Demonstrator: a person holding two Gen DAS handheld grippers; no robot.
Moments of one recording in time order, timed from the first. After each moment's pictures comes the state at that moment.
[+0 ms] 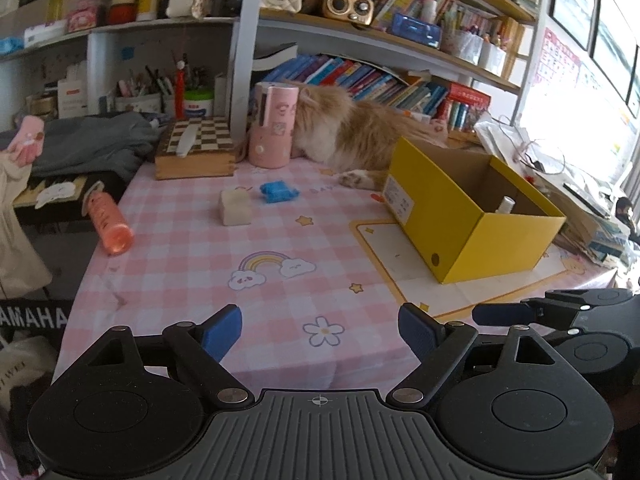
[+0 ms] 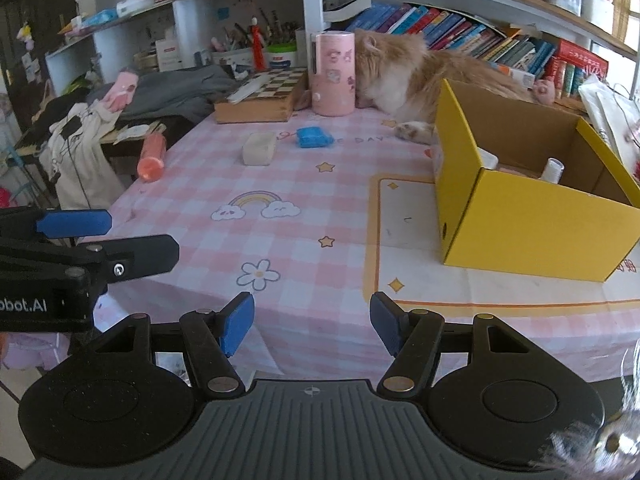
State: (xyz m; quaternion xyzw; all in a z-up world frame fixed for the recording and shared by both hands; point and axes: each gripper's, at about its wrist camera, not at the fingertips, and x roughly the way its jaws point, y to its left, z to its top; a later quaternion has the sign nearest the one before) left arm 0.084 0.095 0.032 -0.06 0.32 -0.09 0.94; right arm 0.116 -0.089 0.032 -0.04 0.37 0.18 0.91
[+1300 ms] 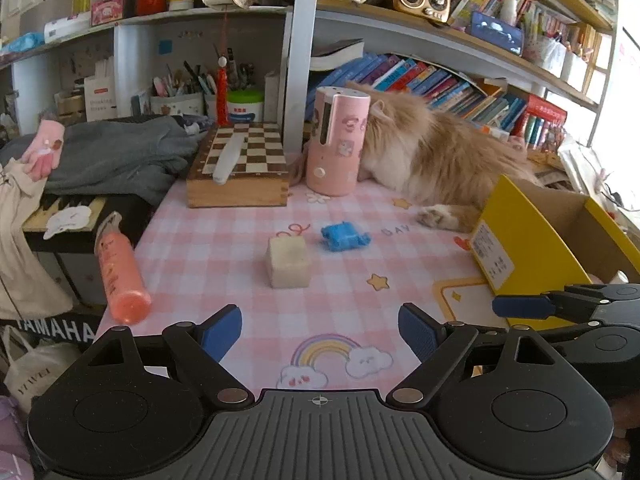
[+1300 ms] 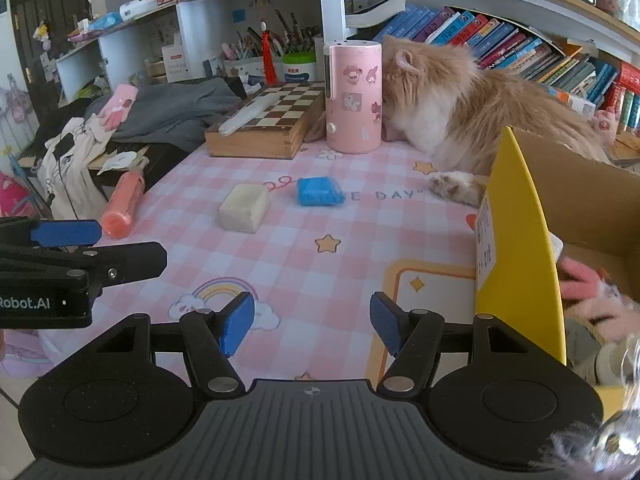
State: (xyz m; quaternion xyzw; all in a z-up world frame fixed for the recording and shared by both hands) left arm 0.211 0.113 0.027 -0.05 0.33 -0.01 0.94; right arm 0.263 -0.072 0.027 -0.05 0.36 0.24 0.90
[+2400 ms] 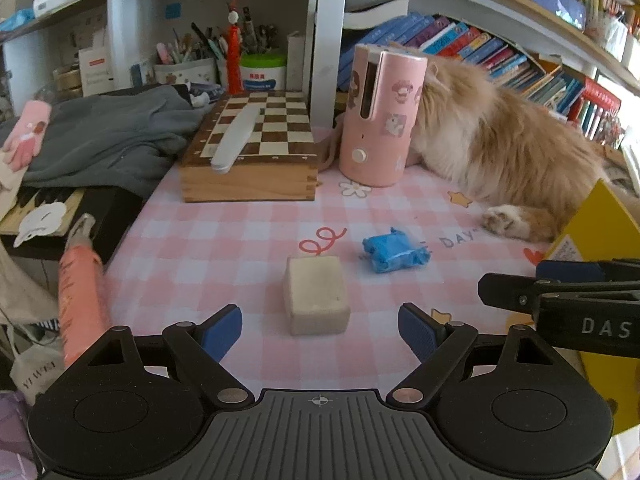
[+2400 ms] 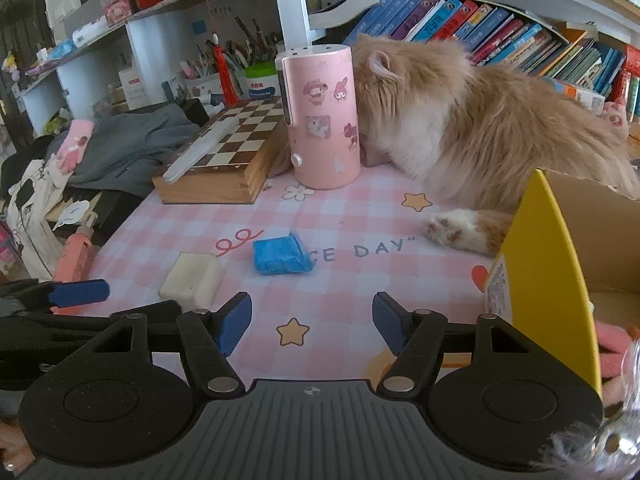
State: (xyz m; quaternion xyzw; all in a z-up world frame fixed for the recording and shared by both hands) left arm 0.315 0.125 -0.014 -0.05 0.37 0.04 0.93; right arm 0.365 -0.058 0.020 -0.01 0.37 0.22 0.90
